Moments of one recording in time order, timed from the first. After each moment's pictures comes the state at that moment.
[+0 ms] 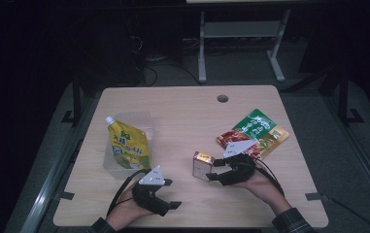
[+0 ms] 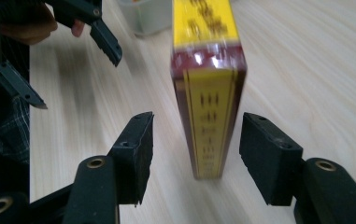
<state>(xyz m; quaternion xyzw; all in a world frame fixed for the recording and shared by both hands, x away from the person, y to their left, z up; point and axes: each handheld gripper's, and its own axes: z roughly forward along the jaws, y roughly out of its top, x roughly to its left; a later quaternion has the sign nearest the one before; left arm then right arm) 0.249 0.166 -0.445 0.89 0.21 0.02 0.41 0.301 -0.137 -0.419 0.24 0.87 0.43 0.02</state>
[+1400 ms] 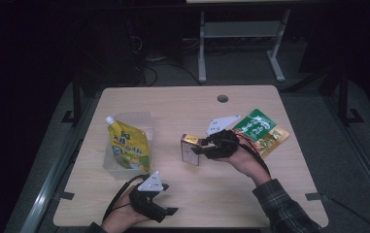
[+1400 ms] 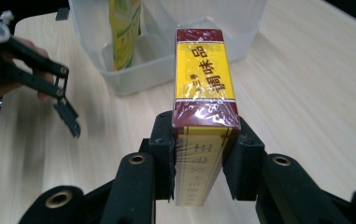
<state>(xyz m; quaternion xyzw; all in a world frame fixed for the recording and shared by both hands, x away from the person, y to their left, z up) 0.238 0.170 -0.449 0.90 0.20 0.02 0.38 0.351 -0.096 -0.377 0.19 0.87 0.44 0.07</state>
